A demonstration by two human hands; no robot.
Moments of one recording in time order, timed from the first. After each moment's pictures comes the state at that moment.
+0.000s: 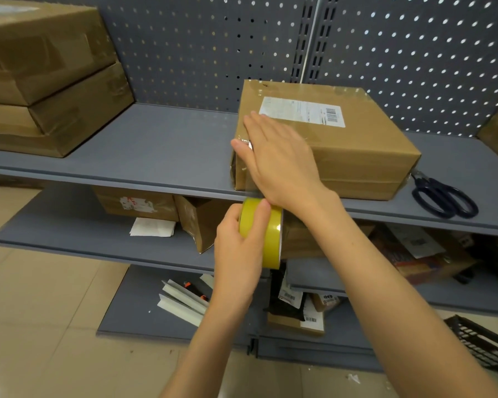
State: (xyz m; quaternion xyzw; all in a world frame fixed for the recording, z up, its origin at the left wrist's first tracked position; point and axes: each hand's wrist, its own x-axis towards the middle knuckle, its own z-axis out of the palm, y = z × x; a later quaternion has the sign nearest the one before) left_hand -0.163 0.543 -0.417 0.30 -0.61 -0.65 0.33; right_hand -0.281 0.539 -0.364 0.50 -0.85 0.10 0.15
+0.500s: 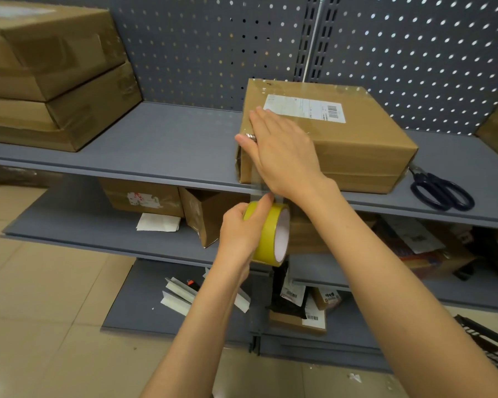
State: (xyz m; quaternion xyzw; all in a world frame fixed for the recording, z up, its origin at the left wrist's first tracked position) left_hand -0.172 0.526 -0.423 0.37 -0.60 -0.67 0.21; right_hand -0.277 0.541 -0.361 0.49 -0.85 0.06 0.16
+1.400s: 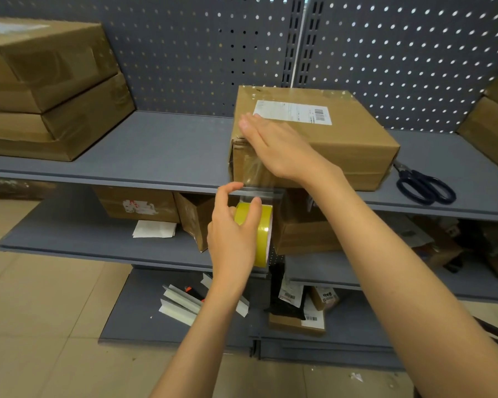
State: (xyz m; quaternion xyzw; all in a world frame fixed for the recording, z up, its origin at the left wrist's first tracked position) left_hand -0.159 0.536 -0.428 0.32 -0.70 -0.53 0.35; right_hand -0.282 0.551 -0.339 0.50 -0.84 0.19 -0.01
